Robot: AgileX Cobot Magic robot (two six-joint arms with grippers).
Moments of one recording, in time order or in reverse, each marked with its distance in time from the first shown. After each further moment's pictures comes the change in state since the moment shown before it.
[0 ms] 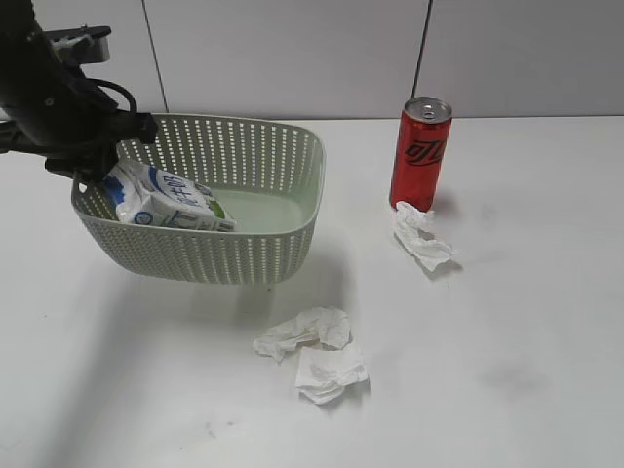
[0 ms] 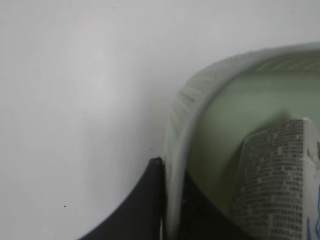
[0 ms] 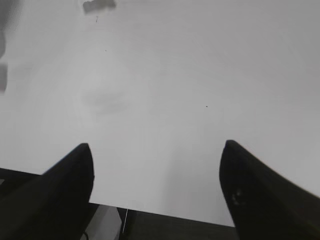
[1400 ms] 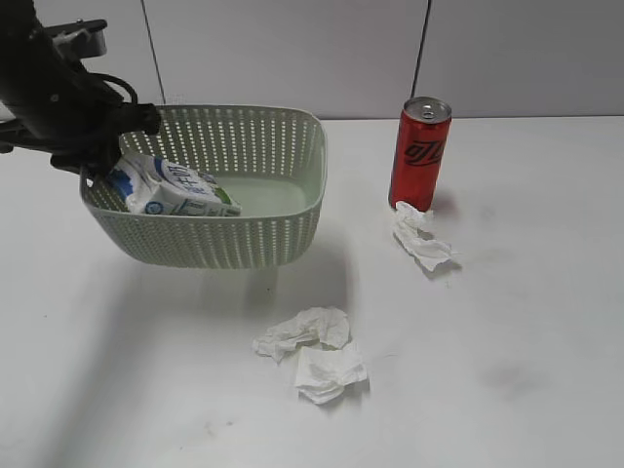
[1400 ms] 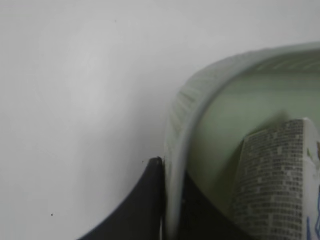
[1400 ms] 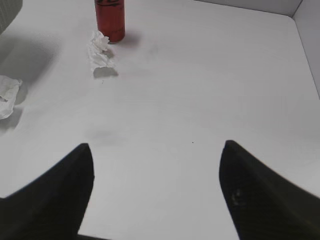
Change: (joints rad) left arm 0.000 0.000 0.000 -0.007 -0.037 -0.058; right arm -0.017 -0.812 0.268 0.010 0.011 -0.051
